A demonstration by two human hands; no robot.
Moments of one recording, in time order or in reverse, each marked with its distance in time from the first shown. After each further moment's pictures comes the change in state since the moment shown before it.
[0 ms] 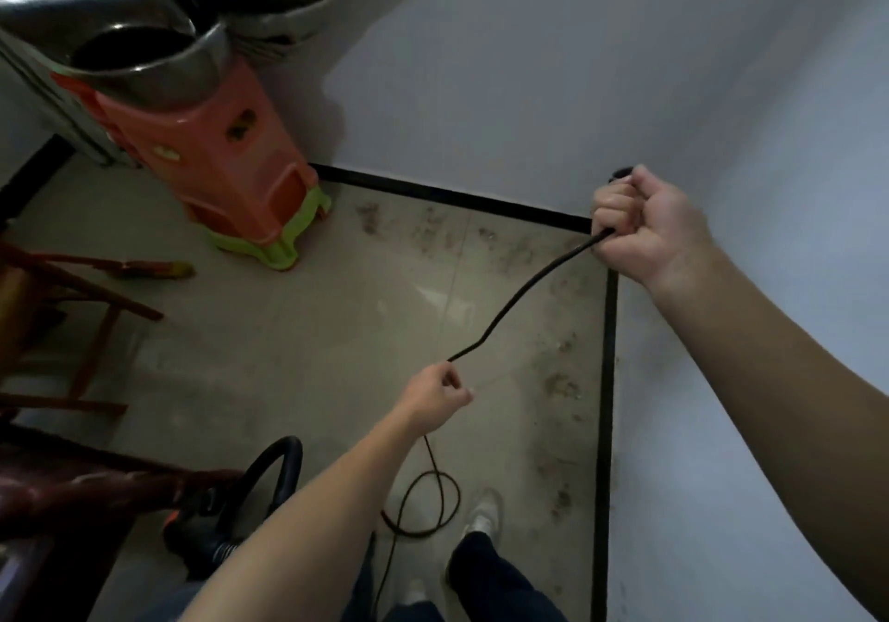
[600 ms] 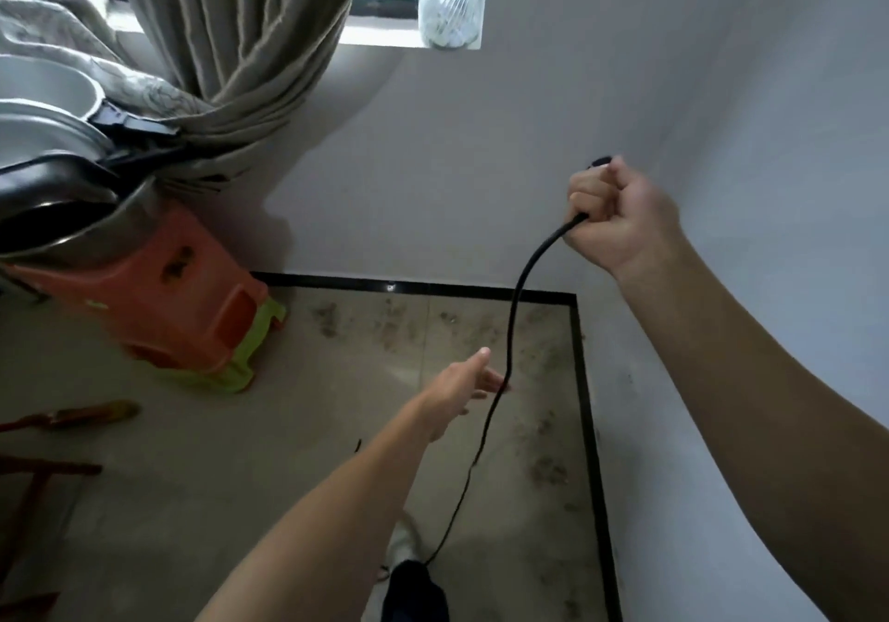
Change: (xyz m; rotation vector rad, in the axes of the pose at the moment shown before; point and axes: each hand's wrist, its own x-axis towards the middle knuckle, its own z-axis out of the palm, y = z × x) left_hand 0.109 0.199 -0.080 -0.394 -0.288 0.047; right_hand 0.064 -0.126 0.112 0.217 -0.238 -0.138
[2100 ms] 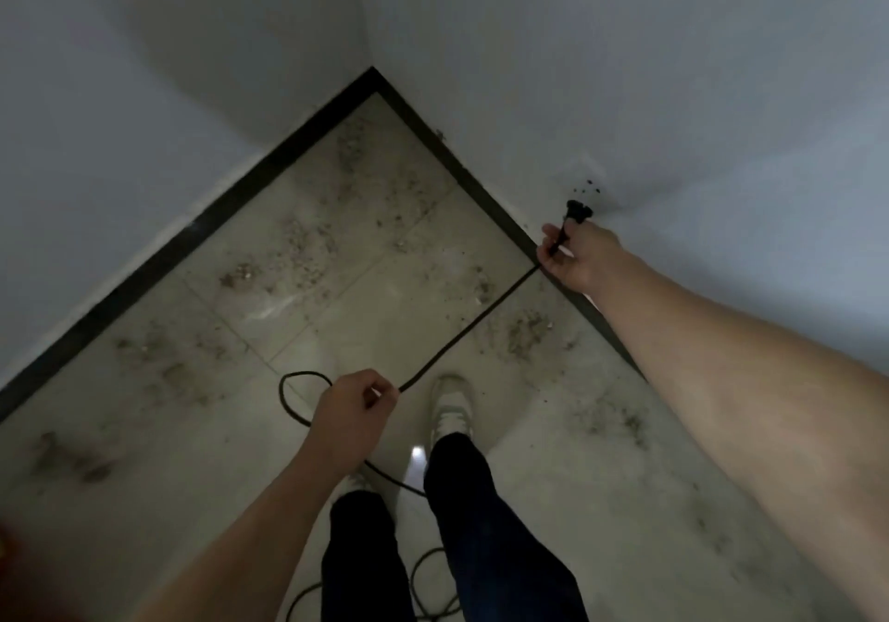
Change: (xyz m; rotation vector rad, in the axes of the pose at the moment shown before) left_hand 0.510 -0.137 -0.006 0.933 -0.338 -0.029; right_hand 0.260 -0.185 -0.632 0.004 1.371 -0.350
